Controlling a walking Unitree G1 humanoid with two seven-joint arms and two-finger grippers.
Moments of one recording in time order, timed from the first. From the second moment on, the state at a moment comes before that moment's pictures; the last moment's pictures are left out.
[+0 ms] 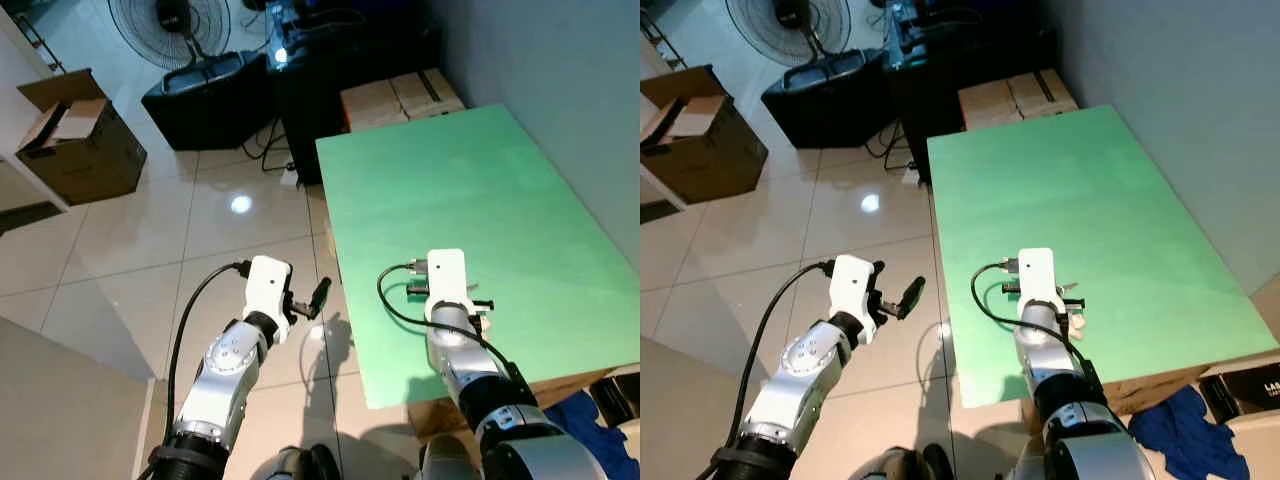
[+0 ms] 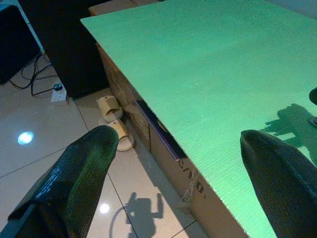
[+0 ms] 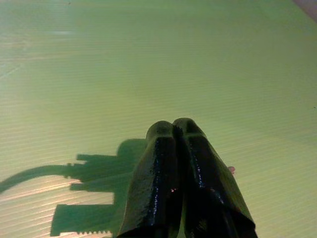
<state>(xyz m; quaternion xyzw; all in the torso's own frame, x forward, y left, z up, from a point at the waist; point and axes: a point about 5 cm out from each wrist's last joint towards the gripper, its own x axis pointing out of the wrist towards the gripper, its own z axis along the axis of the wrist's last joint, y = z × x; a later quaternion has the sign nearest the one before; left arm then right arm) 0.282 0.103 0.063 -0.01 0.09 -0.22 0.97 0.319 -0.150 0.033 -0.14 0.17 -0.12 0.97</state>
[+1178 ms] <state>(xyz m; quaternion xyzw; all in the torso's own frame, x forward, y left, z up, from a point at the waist) 0.280 0.106 0.060 -0.01 0.10 -0.22 0.97 0.306 -0.166 0.019 -0.16 0.21 -0.16 0.95</state>
